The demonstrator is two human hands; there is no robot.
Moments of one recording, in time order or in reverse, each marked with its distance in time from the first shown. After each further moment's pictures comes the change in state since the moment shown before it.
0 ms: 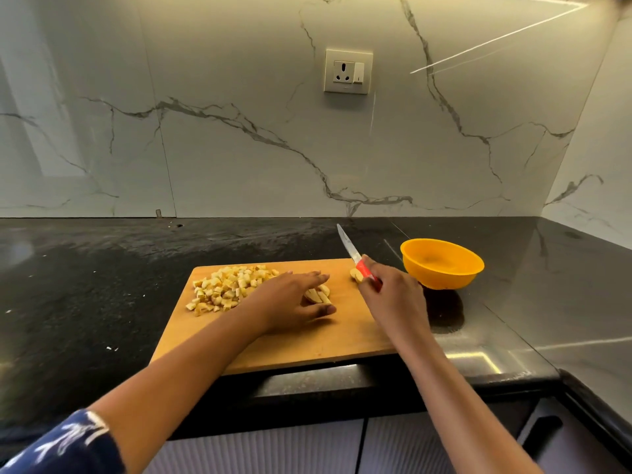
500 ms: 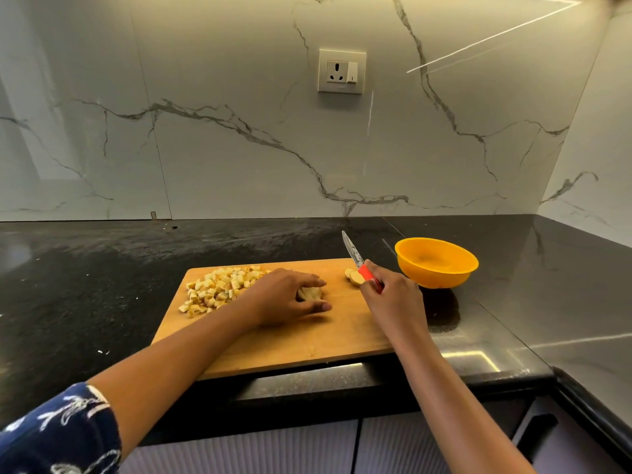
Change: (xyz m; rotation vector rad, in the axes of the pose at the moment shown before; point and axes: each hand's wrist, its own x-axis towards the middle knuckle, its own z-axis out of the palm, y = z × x) left_hand 0.015 -0.010 0.002 -0.091 0.029 0.046; right_hand 0.003 0.017 0.005 0.079 -0.016 0.090
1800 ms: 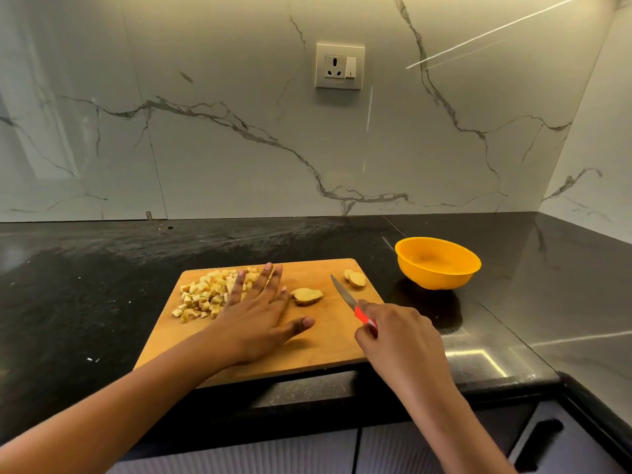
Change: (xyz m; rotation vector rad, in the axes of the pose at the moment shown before) left_hand -0.042 0.002 0.007 0.269 -0.116 -0.233; right_hand -0.051 -0.022 -0.033 -0.267 -0.165 -0.150
